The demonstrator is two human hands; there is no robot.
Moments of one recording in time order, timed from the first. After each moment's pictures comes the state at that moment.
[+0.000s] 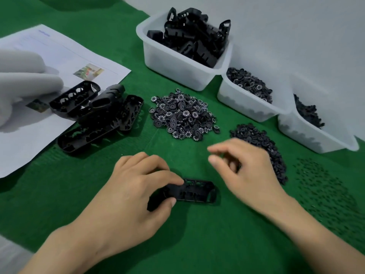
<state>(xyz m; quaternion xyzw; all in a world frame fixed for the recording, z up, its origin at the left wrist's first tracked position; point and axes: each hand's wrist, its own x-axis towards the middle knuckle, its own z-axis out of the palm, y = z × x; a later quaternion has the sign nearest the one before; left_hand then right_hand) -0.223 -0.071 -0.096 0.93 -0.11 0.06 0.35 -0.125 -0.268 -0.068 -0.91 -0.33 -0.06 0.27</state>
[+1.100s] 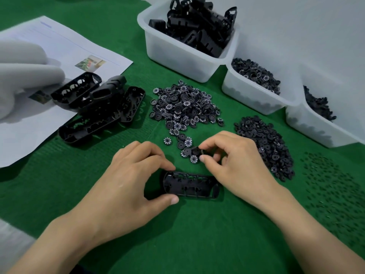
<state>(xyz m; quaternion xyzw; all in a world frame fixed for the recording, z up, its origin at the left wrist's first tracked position) -0.222 -0.068 -0.104 0.93 -0.08 0.06 0.36 -0.126 -0.254 -0.071 -0.93 -0.30 0.02 0.22</state>
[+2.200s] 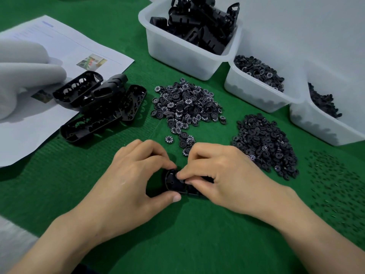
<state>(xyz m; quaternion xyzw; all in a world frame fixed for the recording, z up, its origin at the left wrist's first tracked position) -0.221 -0.067 -0.104 0.93 -0.08 0.07 0.35 -0.141 -0.241 -0.056 -0.85 -0.49 0.09 0.16</state>
